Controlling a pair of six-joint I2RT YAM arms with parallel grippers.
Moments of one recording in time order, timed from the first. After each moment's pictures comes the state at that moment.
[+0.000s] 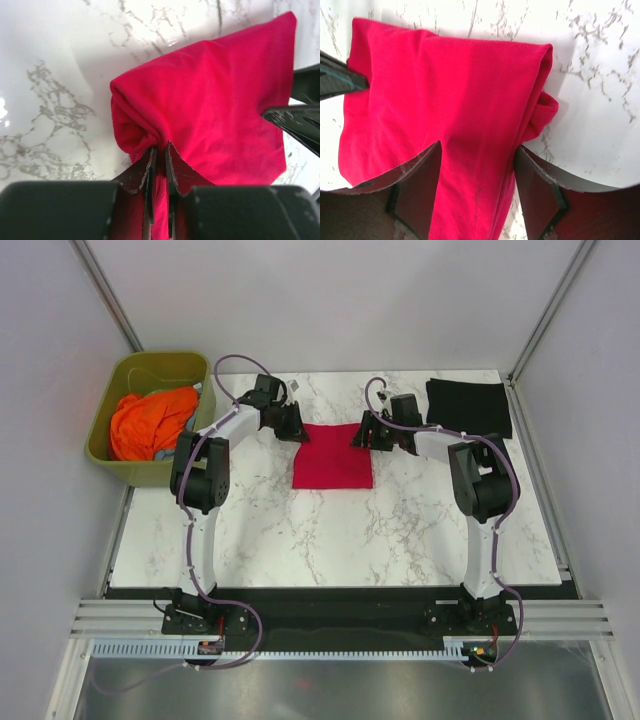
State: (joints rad) left arm -0.27 2.26 1.77 -0.45 0.43 -0.32; right arm 0.29 2.12 1.38 0.02 -0.39 0.39
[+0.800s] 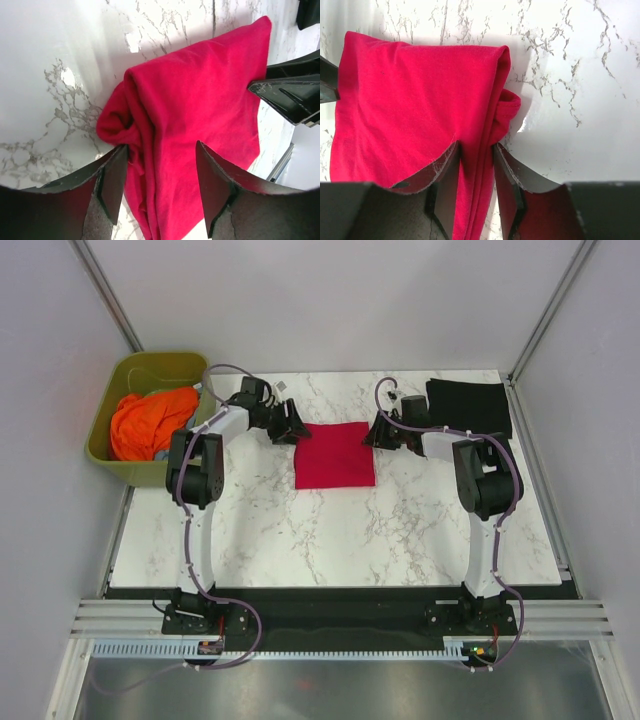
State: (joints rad) left arm -0.18 2.32 1.77 -0.39 0.66 -0.41; right arm 0.23 2.14 1.35 0.10 -0.41 0.39
